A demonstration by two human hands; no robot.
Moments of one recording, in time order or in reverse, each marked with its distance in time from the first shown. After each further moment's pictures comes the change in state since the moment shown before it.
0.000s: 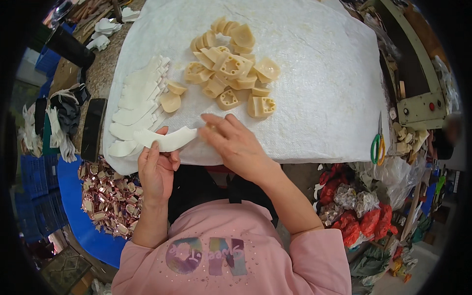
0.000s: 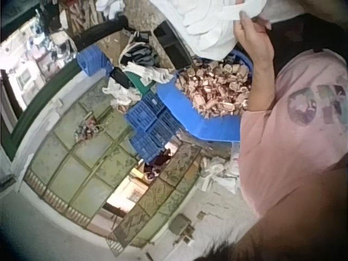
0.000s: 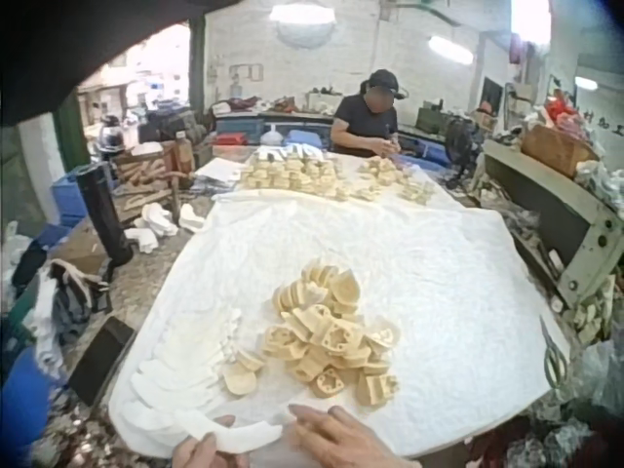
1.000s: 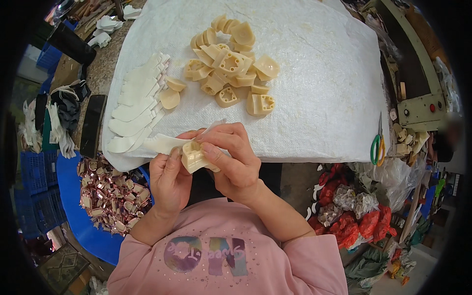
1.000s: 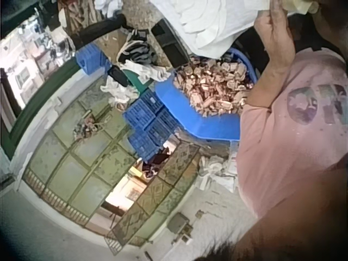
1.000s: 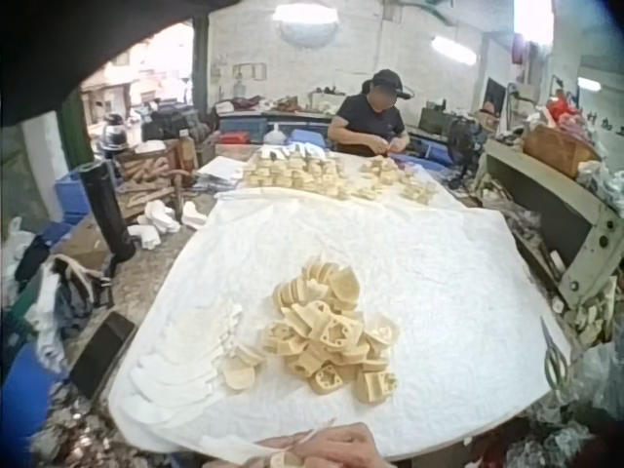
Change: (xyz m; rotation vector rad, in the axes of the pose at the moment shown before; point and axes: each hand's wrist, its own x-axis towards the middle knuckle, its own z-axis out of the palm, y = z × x) left_hand -0.023 0.007 0.047 -0.036 -0.362 0.054; right_hand -0.006 -0.031 0.005 0.469 0.677 -0.274
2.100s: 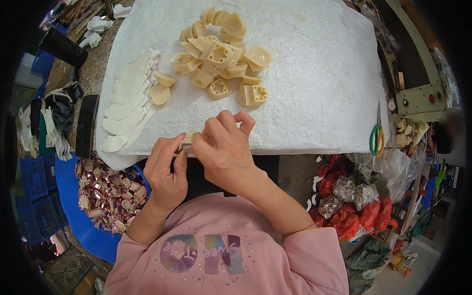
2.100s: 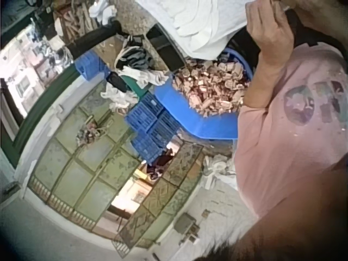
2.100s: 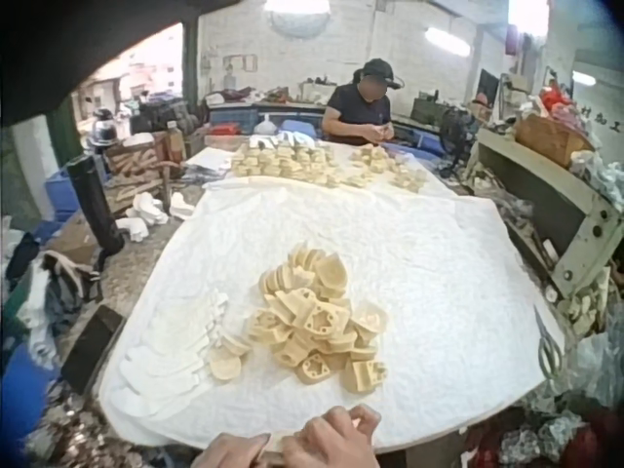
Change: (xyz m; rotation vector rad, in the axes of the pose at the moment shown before) left_hand 0.004 -0.007 -0.013 1.235 0.053 0.566; right_hand 0.007 -0.008 -0.012 -0.568 -0.445 0.138
